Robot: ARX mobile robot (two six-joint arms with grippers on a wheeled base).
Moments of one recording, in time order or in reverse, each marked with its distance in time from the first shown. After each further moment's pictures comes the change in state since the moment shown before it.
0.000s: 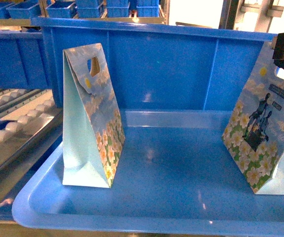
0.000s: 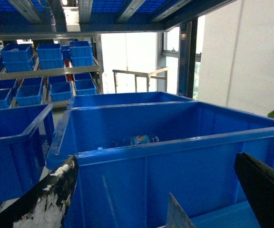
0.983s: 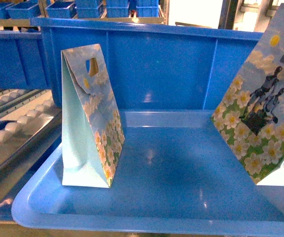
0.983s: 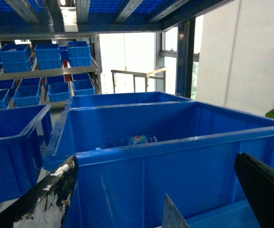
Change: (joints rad) left arm 0.000 0.000 0.000 0.000 0.000 0.000; right arm 0.046 -0.172 -0.007 -0.044 0.009 -0.037
